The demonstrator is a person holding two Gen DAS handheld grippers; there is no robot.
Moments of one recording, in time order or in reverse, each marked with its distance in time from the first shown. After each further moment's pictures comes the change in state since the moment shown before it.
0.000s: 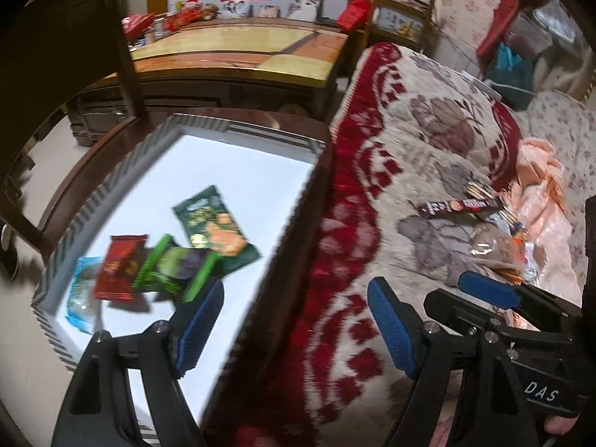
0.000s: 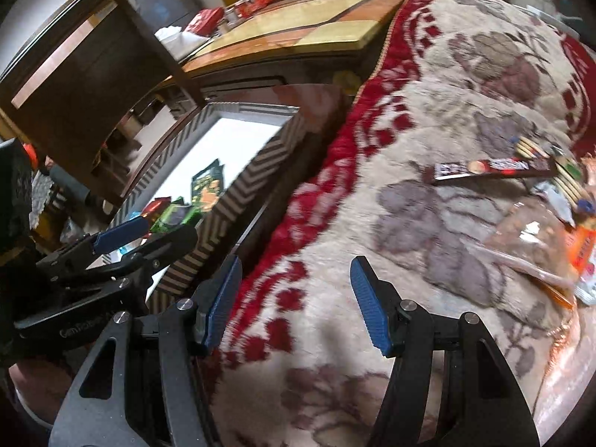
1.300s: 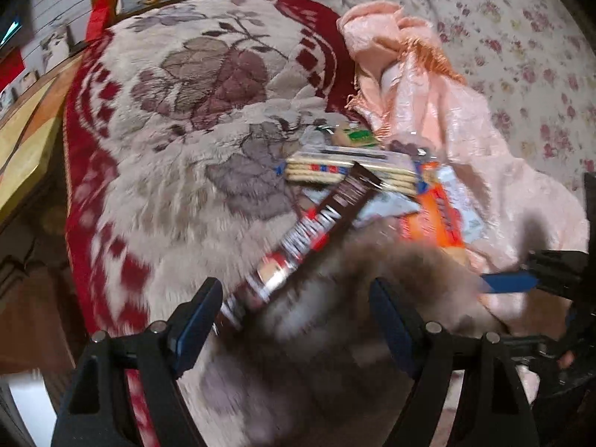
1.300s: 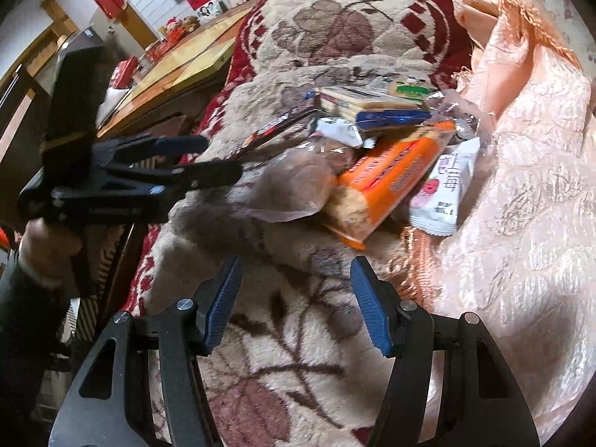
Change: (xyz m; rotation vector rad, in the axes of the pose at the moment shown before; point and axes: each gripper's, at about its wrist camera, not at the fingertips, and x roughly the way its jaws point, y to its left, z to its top) left arm 0.124 -0.202 0.076 0.725 0.170 -0.441; right arm -0.059 -0.160 -0.044 0.267 -0.051 -0.127
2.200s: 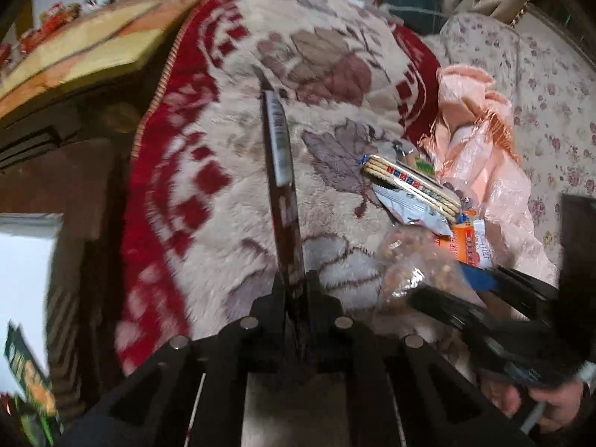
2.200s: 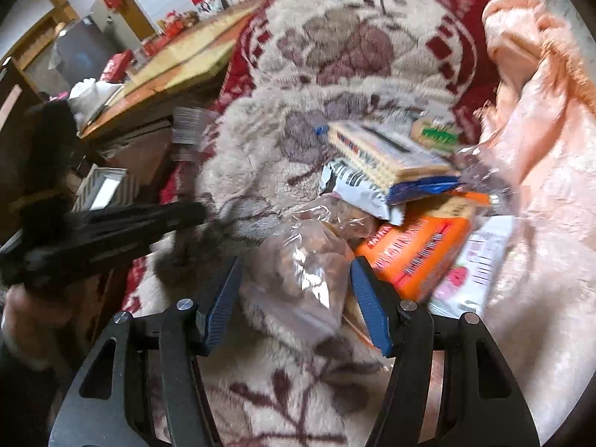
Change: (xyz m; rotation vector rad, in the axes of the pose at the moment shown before) left arm -0.047 0.027 -0.061 -0.444 -0.064 0.083; right arm 0.047 0.019 0.053 -0.050 0.013 -0.050
